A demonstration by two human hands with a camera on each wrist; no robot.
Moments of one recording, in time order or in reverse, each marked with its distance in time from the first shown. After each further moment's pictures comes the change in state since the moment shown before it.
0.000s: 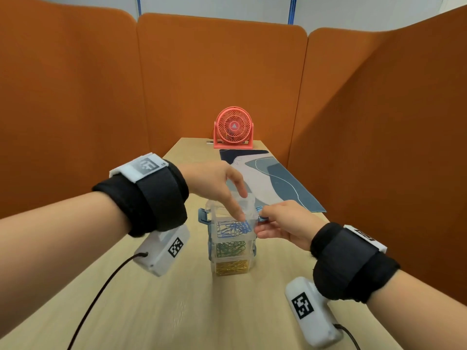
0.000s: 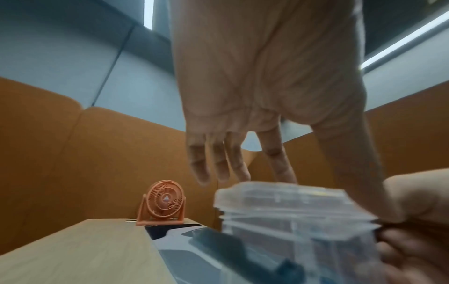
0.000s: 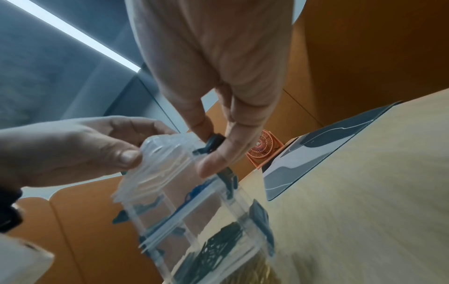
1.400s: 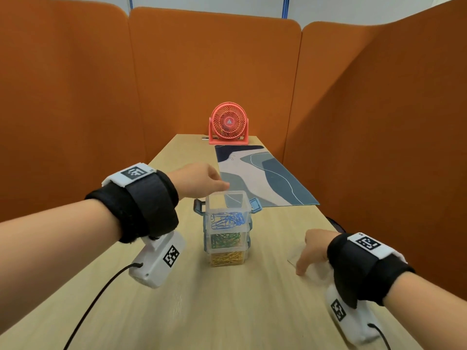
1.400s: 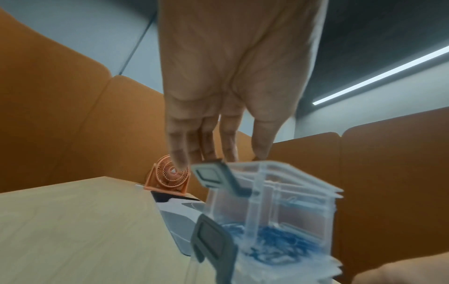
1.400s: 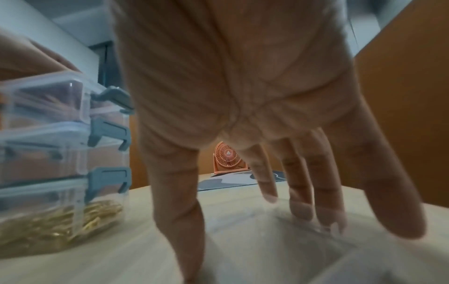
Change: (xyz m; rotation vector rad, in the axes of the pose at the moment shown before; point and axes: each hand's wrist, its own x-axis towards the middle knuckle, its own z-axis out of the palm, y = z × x) left_hand 0.006 -0.016 0.022 -0.158 0.180 -0.253; right_hand 0.008 0.058 -0.060 -1.200 0.025 0.336
